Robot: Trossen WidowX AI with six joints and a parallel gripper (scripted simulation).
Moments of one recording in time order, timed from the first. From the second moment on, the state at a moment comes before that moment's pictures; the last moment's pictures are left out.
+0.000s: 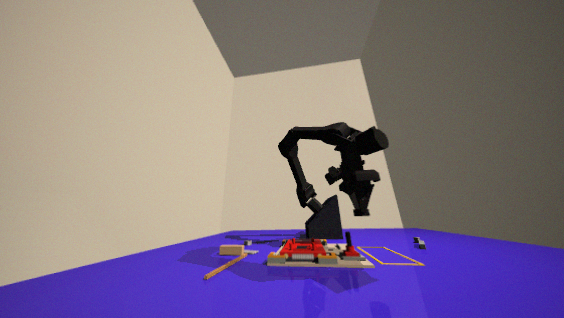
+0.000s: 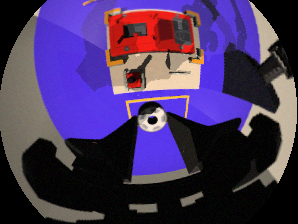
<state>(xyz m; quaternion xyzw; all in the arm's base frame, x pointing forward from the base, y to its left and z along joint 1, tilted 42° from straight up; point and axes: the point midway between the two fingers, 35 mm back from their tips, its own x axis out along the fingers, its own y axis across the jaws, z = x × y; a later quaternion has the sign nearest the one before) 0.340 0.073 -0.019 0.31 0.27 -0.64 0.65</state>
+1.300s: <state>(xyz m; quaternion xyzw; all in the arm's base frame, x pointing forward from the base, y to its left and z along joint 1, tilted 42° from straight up) 0.313 0.044 -0.124 0.31 0.26 -0.65 0.64</state>
